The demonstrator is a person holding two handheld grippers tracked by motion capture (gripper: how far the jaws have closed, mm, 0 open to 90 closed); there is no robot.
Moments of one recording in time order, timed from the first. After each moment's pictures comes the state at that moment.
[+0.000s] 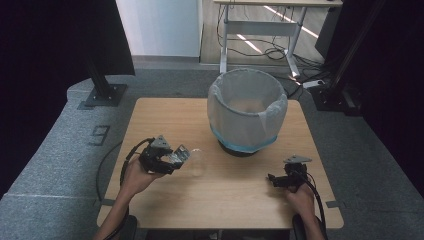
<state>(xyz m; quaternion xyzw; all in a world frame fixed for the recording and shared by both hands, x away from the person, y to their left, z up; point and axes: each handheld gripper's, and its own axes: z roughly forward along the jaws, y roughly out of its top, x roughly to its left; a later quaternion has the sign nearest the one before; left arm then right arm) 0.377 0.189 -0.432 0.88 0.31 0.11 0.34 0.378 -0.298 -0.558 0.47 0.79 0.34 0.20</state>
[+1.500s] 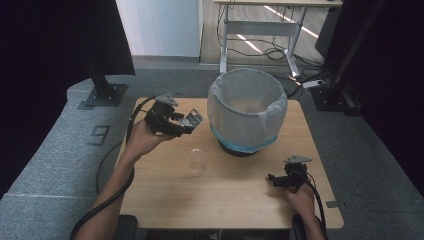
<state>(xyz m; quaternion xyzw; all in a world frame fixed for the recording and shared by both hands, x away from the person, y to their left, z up) 0.428 0.157 -0.319 0.87 0.27 0.10 0.39 0.378 -0.298 -0.558 0.47 0.79 0.33 0.20</state>
